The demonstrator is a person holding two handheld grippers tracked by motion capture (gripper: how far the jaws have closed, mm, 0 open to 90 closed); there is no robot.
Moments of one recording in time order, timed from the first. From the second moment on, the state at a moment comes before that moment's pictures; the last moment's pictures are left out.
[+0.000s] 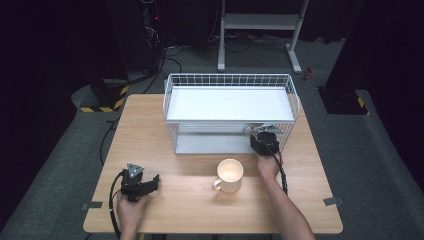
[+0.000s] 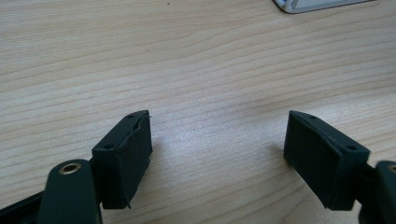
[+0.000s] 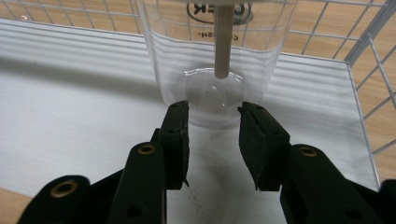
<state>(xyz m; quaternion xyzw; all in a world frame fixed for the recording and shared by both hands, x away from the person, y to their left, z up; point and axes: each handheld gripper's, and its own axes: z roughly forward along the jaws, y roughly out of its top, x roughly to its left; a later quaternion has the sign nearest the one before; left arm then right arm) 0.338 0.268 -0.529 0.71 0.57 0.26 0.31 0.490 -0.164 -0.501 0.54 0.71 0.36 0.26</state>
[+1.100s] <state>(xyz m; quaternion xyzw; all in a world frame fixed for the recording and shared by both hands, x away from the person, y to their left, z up) 0.339 0.268 -0.529 0.71 0.57 0.26 0.31 0.460 -0.184 -0.485 0.51 0.72 0.41 0.23</state>
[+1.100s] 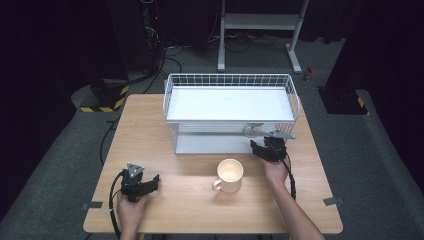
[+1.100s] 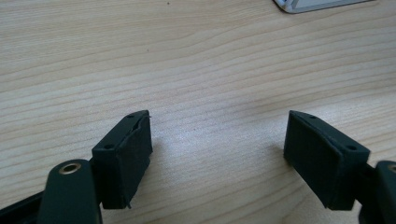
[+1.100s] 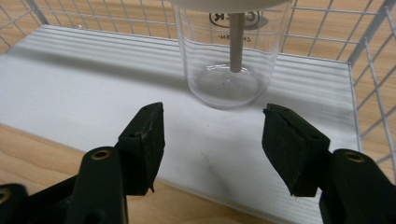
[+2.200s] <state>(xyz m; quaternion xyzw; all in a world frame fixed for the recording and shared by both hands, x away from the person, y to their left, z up) 0.339 0.268 -0.529 0.71 0.57 0.26 0.31 0.430 -0.215 -0.476 0.49 0.72 0.44 0.23</state>
